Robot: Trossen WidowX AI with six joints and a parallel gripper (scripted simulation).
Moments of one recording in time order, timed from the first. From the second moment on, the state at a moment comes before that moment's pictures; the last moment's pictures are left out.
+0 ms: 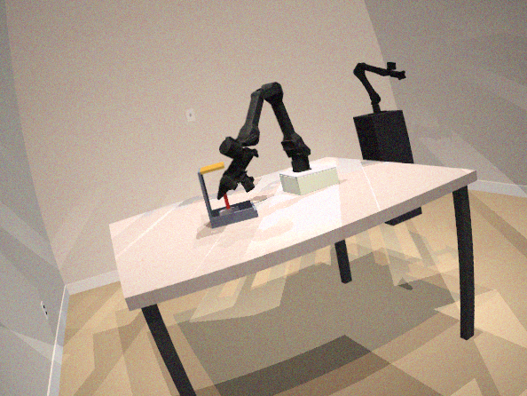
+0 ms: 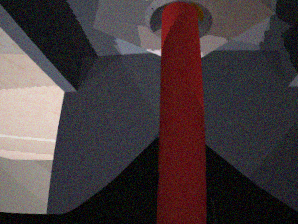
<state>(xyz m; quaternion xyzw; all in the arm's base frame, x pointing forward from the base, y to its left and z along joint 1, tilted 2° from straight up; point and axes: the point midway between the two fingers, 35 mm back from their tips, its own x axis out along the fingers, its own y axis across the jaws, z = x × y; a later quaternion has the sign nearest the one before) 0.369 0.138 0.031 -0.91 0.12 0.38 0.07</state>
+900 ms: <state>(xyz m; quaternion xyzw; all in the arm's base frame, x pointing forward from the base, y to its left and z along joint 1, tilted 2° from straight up) 0.372 0.140 0.020 -0.92 0.12 0.37 0.08</state>
